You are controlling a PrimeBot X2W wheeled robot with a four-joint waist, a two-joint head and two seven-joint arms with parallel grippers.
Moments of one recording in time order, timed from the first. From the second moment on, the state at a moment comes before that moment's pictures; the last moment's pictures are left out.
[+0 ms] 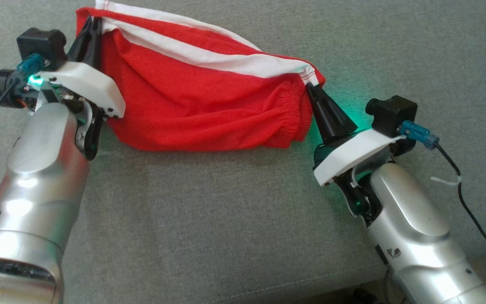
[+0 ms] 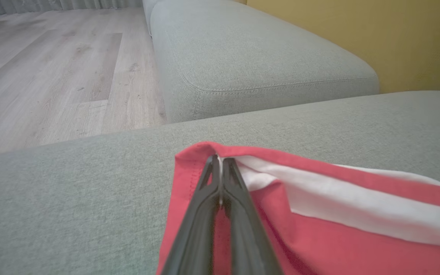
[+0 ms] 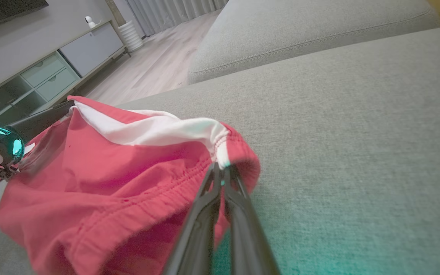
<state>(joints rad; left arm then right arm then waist) -0.94 0.22 -0.42 0.90 -0.45 -0.08 -0.10 -0.54 -0.08 0.44 0.50 0.48 0.12 -0.12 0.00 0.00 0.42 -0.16</state>
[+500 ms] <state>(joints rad) -0.95 0.14 -0.42 1.03 -0.45 -0.09 -0.24 -0.57 -0.07 0.48 0.60 0.50 0.12 -0.21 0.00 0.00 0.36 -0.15</state>
